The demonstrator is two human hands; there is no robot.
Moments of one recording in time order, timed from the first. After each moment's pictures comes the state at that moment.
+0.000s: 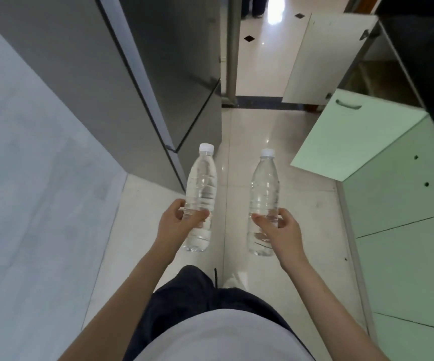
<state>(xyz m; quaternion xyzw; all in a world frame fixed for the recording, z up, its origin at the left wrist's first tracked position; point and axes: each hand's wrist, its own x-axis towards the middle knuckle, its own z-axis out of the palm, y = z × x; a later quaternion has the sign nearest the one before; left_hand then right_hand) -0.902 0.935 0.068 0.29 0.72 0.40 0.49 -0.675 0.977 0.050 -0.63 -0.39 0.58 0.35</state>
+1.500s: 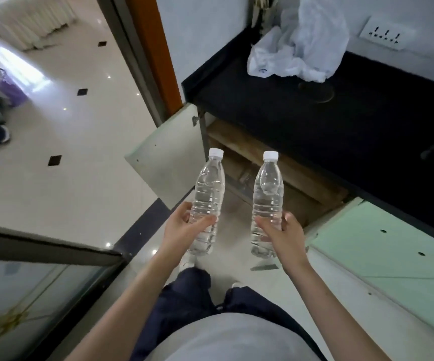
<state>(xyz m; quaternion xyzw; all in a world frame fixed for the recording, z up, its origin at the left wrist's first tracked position) -0.663 1.939 0.050 0.60 0.49 0.10 0.62 -0.505 1.775 0.026 -0.76 -0.09 0.32 0.55</state>
